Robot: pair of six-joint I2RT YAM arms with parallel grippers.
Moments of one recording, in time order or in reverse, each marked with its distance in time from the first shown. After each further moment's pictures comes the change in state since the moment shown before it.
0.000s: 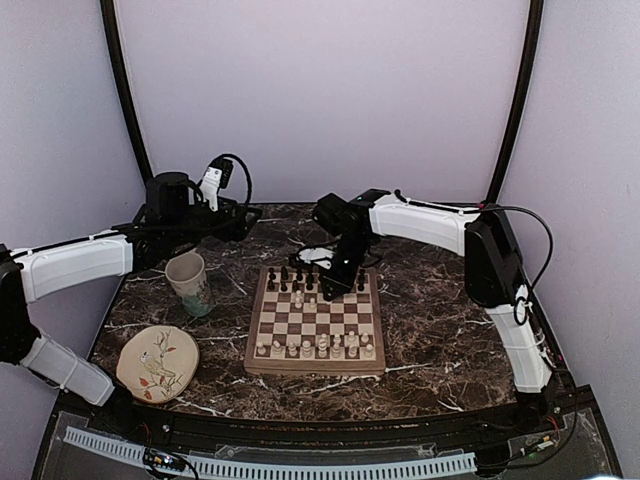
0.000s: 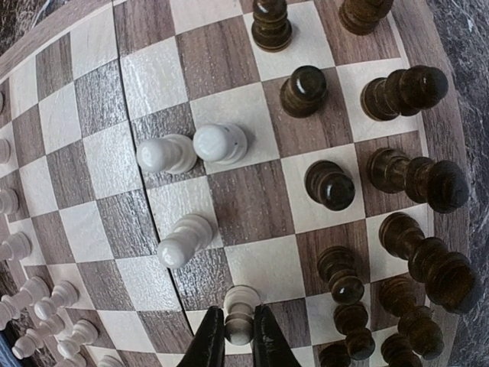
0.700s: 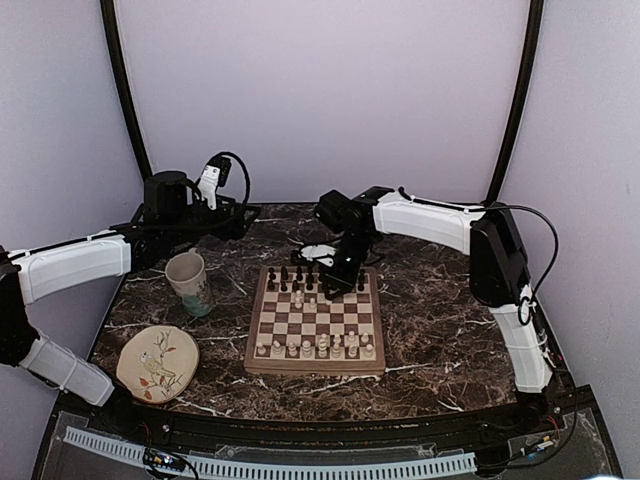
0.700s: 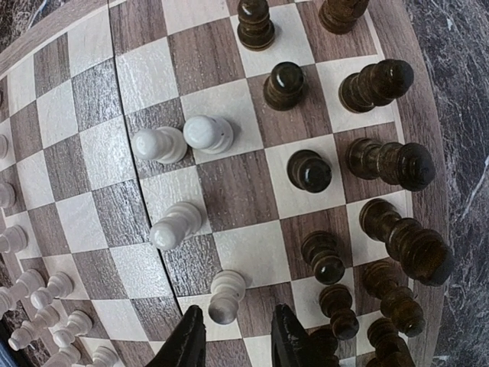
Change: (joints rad) left arm 0.000 -0.011 0.000 0.000 -0.013 0.001; right arm -0.004 -0.032 -0.025 0.013 0.032 -0.006
